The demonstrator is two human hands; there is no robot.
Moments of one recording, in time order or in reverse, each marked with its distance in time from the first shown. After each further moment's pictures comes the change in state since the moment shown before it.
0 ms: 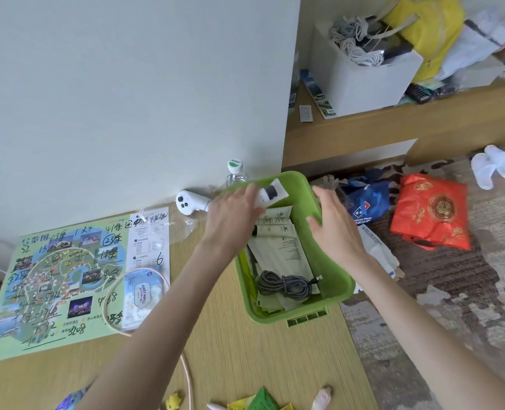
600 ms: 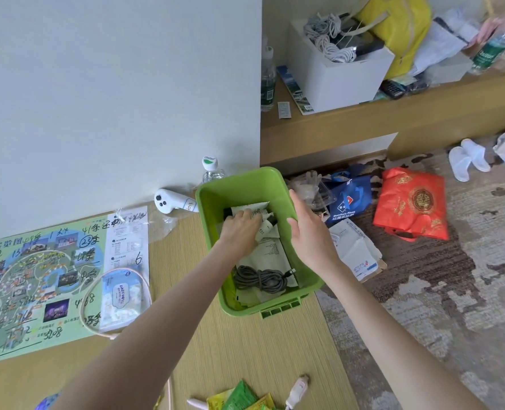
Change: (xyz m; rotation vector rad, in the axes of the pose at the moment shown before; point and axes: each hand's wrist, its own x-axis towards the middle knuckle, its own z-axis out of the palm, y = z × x) left_hand 0.010 0.033 0.096 0.204 -0.488 0.096; right_hand -0.023 0.018 0.010 0.073 -0.021 0.011
